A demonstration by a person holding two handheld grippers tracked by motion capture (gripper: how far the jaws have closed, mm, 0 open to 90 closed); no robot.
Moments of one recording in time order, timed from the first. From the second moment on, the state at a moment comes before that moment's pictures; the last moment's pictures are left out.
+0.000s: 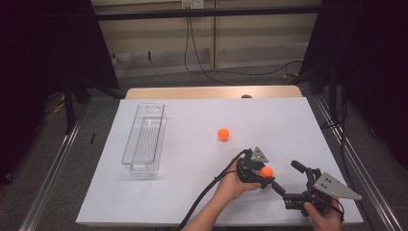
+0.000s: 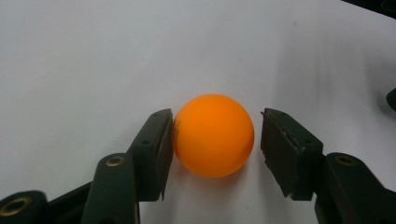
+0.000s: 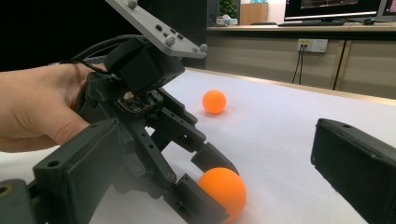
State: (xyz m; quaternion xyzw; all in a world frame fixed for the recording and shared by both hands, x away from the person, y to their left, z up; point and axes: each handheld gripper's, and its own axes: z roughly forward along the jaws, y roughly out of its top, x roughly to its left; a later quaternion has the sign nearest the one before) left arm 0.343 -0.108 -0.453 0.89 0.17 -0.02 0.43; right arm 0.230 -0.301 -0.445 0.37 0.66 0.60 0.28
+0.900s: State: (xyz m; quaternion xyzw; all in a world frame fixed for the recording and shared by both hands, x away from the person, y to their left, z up) left arm 0.343 -0.100 -0.446 0.89 0.18 -0.04 0.43; right arm 0.230 -0.301 -0.445 0.37 0.66 0.60 0.28
